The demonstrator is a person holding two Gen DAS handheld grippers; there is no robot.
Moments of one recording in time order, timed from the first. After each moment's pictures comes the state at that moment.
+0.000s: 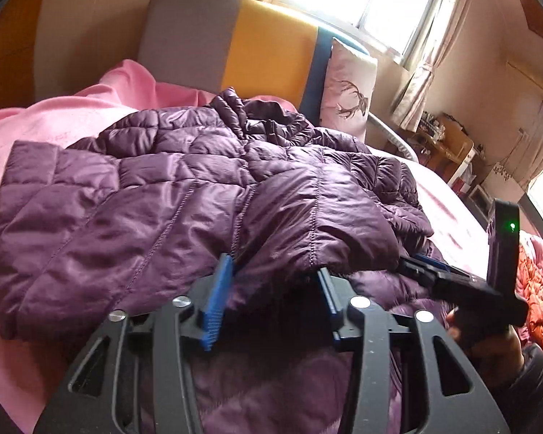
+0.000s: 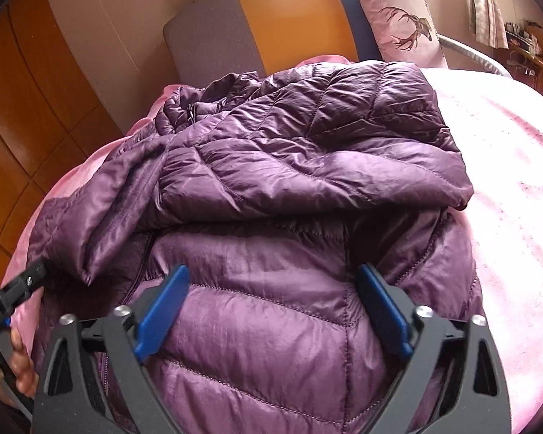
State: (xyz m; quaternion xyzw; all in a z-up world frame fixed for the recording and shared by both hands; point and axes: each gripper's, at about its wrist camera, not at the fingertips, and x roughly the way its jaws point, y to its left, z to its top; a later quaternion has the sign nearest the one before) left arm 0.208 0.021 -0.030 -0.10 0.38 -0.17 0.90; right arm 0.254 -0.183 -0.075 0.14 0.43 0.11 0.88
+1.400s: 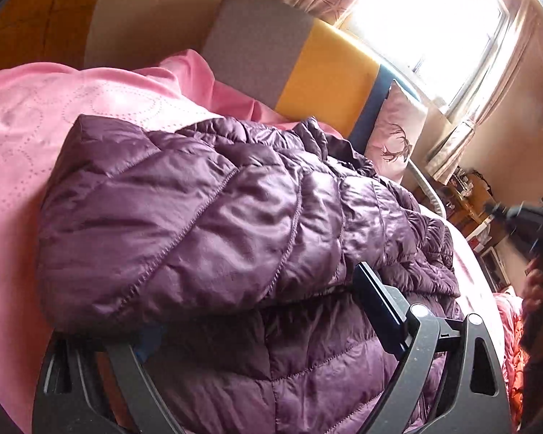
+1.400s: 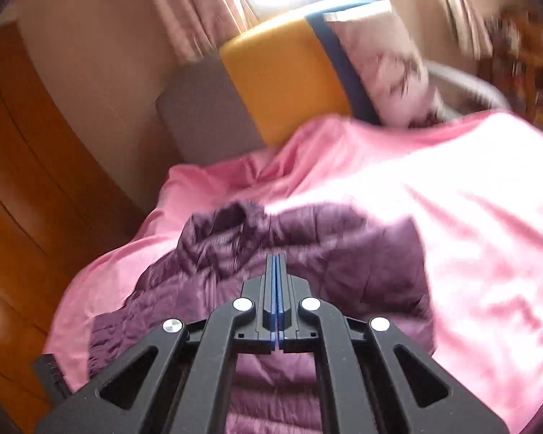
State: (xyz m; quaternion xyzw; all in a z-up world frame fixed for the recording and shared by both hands) left arm 0.228 0.085 -0.038 -0.19 0.38 -0.09 0.90; right arm 0.317 -0.233 0.025 0.24 0.38 0.12 0.88
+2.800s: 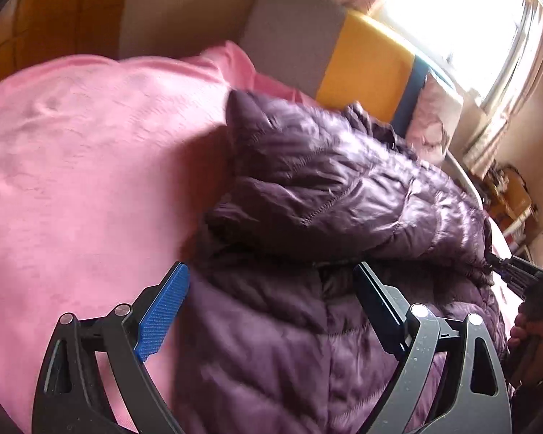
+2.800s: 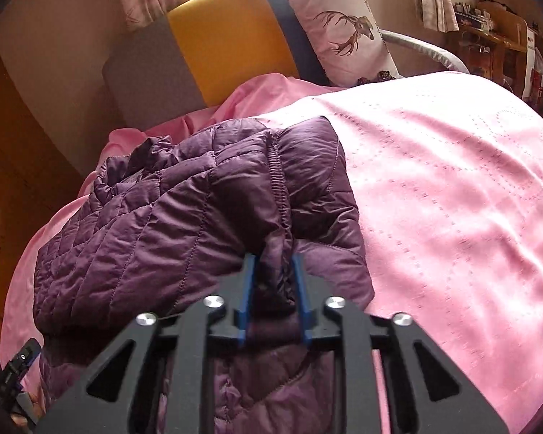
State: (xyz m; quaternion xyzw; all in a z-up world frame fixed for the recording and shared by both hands) left arm 0.199 0.102 -0.037 -0.16 0.40 -0.01 0.90; right arm 0.290 -0.291 -0.045 0.17 0.41 0.03 0.90
